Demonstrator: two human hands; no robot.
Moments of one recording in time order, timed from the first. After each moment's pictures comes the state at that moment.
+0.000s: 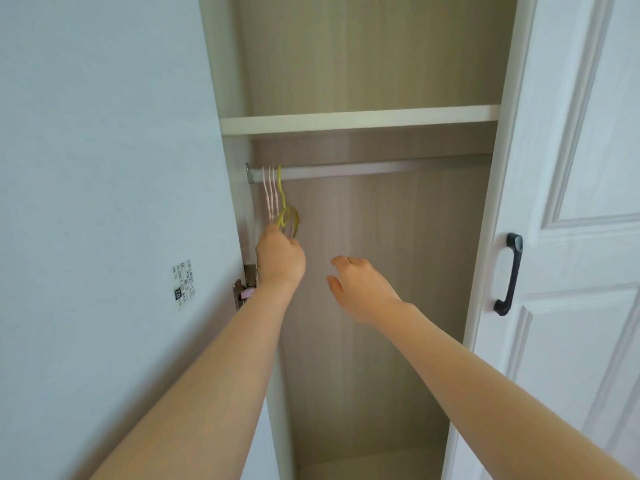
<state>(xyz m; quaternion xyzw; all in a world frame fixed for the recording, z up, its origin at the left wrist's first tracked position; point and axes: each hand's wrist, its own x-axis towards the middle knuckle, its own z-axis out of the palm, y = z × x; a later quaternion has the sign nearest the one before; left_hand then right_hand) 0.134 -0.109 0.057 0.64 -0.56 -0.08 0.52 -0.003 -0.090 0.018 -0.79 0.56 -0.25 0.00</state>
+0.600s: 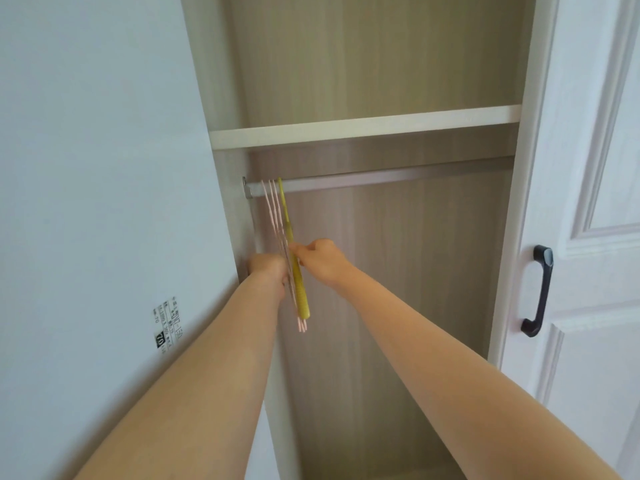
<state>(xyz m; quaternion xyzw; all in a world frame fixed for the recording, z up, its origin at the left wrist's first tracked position) 0.158 -0.180 0.056 0.58 -0.30 -0.45 0.61 0.056 -0.159 0.070 -0.67 0.54 -0.40 0.30</state>
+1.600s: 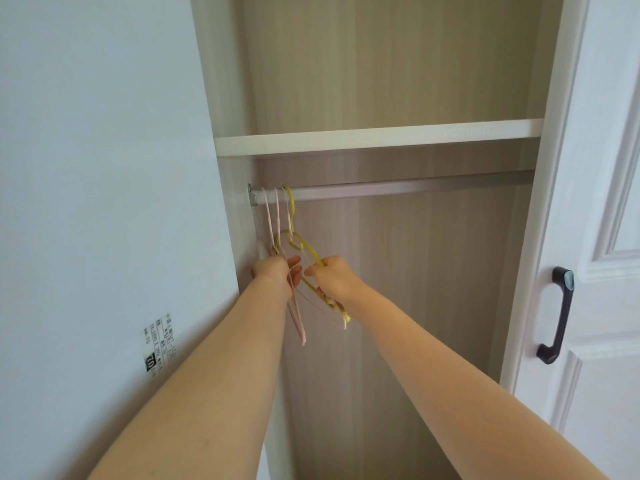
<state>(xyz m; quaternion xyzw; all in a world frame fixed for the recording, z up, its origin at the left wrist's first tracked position) 0.160 -0.216 0.056 0.50 -0.24 -0.53 0.64 0.048 -0.174 0.055 -0.63 0.54 -0.41 0.39</state>
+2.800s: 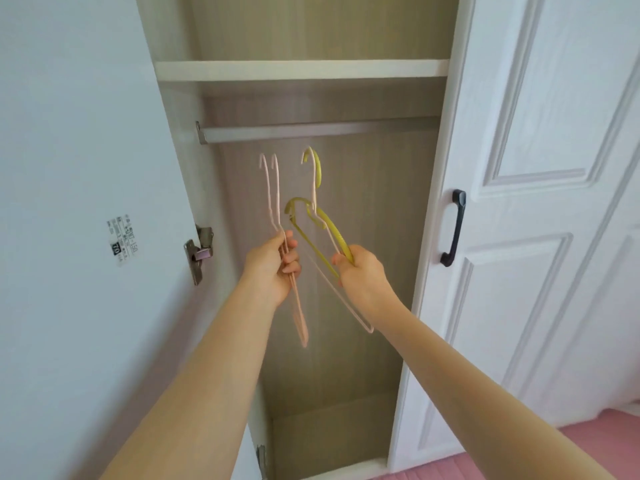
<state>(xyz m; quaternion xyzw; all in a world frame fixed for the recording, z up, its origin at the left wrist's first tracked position) 0.091 -0.073 0.011 0.35 -0.24 -0.66 0.61 -0.041 -0.021 -0.001 -0.57 0.59 -0.48 0.30</state>
